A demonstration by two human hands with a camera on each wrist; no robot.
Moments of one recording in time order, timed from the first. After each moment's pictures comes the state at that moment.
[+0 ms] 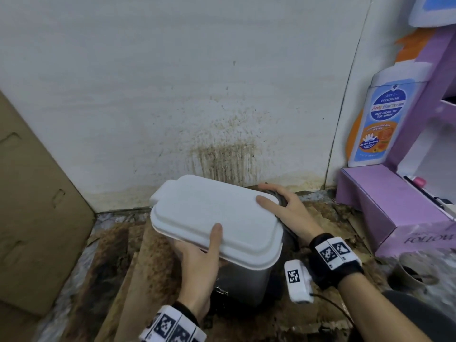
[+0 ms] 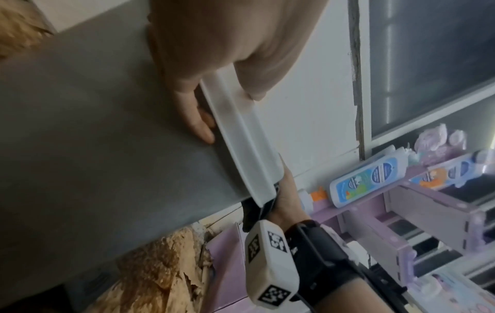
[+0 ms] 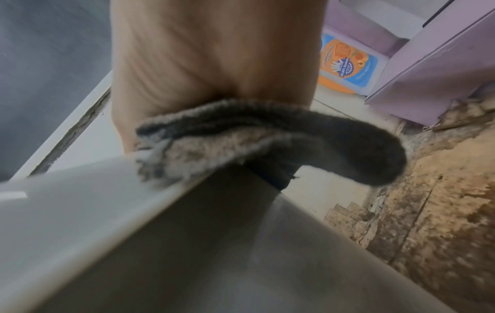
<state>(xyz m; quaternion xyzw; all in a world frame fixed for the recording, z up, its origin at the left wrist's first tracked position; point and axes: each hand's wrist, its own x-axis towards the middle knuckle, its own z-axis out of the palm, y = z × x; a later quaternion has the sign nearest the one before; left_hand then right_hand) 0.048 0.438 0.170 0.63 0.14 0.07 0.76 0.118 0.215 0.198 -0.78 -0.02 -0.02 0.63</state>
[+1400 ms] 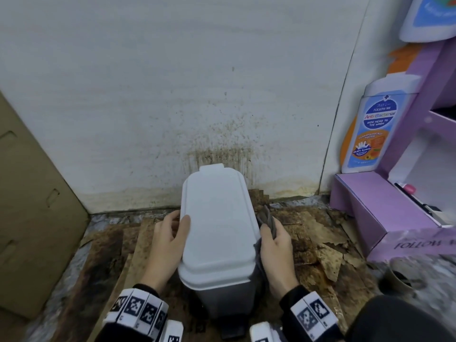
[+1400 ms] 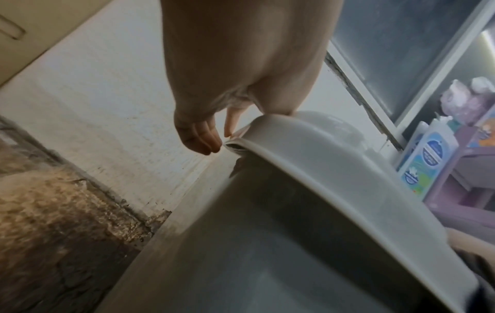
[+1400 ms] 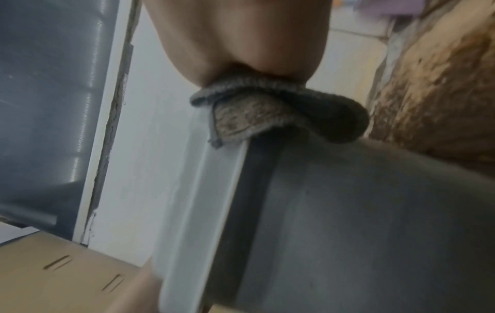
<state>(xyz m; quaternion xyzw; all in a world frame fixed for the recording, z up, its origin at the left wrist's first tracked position) 0.086 0.508 0.183 0.83 0.04 0.02 0.56 0.054 0.281 0.166 -0.66 0.17 -0.12 0.72</state>
